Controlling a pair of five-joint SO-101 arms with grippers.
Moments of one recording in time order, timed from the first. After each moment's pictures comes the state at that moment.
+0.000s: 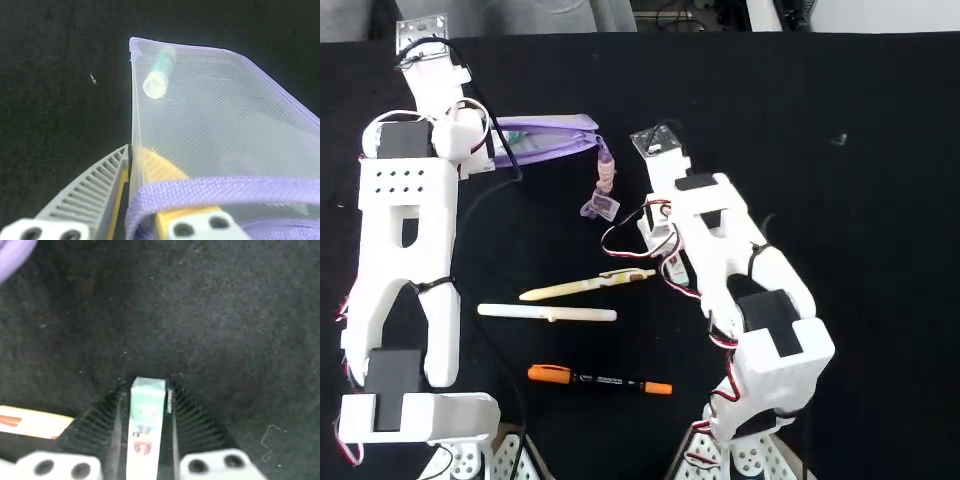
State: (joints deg) left arm -8.0 -6.5 -2.4 69.8 6.1; right arm -13.5 13.8 22.5 52.7 6.8
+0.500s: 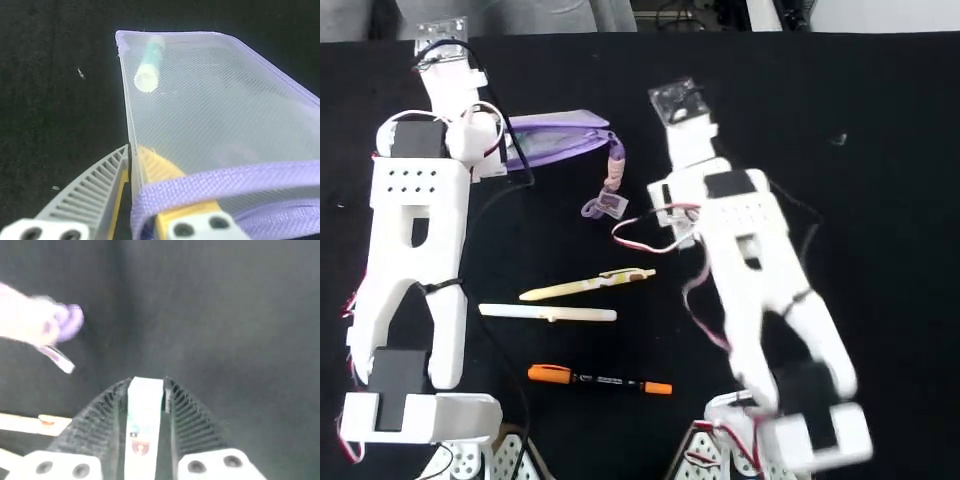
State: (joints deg) left arm -5.2 -6.5 -2.4 71.6 6.0; right arm -11.3 -12.0 26.5 52.4 6.6
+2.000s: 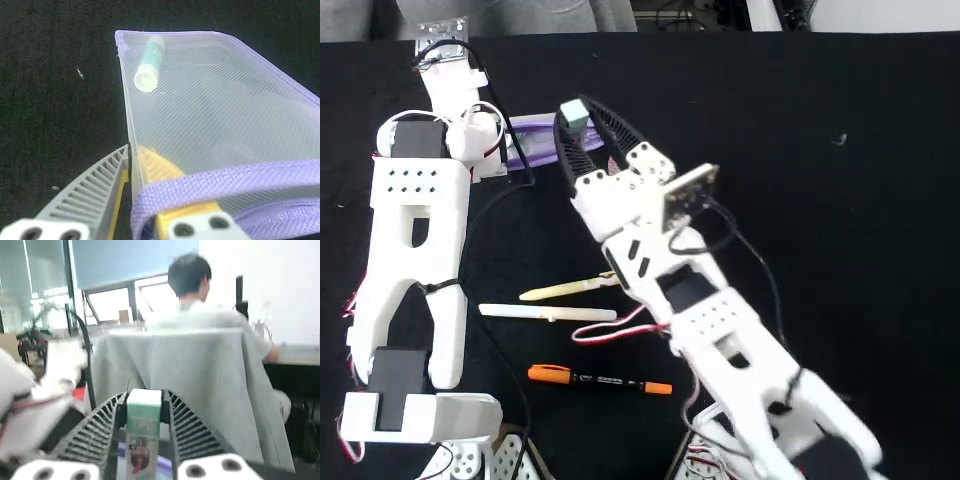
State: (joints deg) left arm -5.2 -6.5 -2.4 71.6 6.0; right arm -30.2 -30.1 61.8 -35.7 -5.7
